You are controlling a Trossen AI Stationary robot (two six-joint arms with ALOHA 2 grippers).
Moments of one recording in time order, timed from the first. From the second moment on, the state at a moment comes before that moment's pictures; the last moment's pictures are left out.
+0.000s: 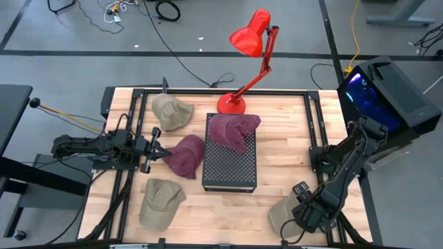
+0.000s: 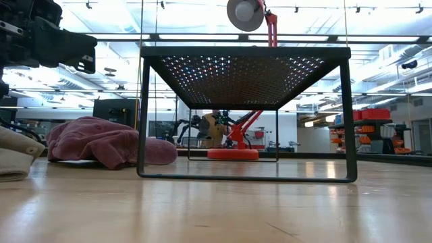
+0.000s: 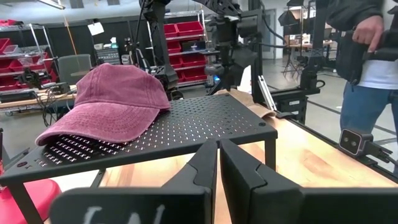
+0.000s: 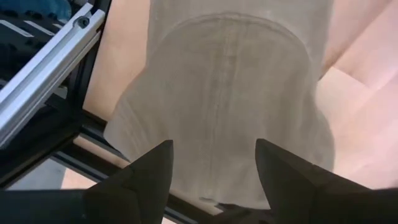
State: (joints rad) left arm -0.04 0.01 0.01 0.07 0.13 0.09; right arm 0.94 1.53 1.13 -1.13 -0.20 0.45
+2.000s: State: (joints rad) left arm -0.04 0.01 0.01 0.07 0.13 0.09; right arm 1.03 1.56 1.13 -1.12 -0.14 0.49
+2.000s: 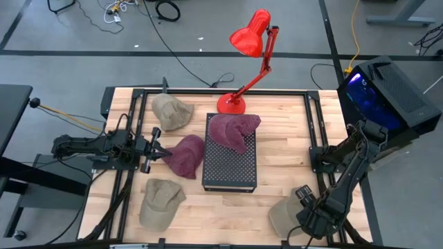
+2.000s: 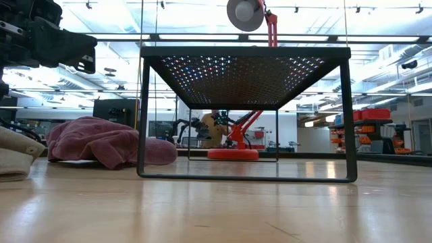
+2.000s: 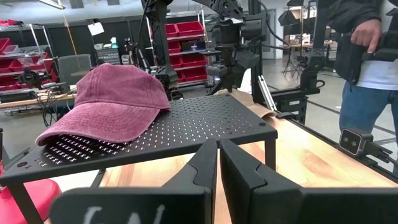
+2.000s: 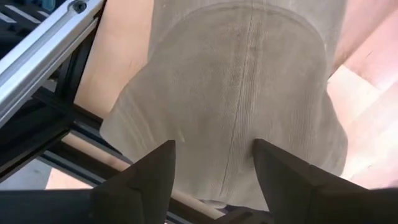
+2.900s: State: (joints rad) left arm -0.04 0.01 0.01 0.07 0.13 0.09; right arm 1.03 1.56 1.08 -1.10 -0.12 0.48
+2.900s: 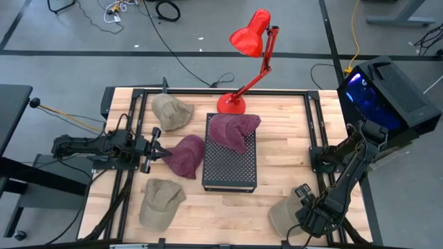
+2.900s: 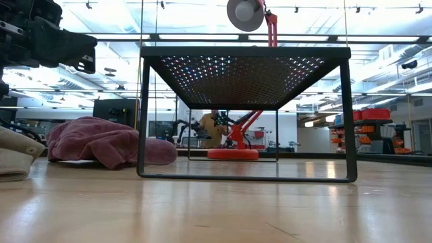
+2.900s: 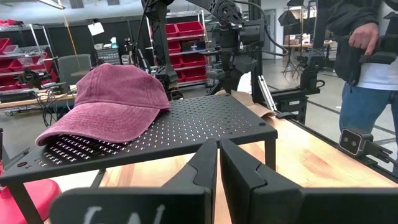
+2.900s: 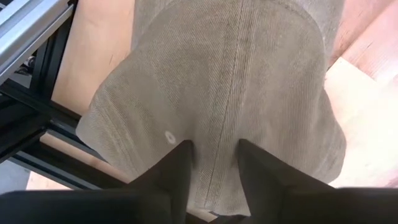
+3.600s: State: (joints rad) left arm -0.04 0.01 0.01 0.07 0.13 0.09; right arm 1.03 1.56 1.08 -1.10 -0.15 0.47
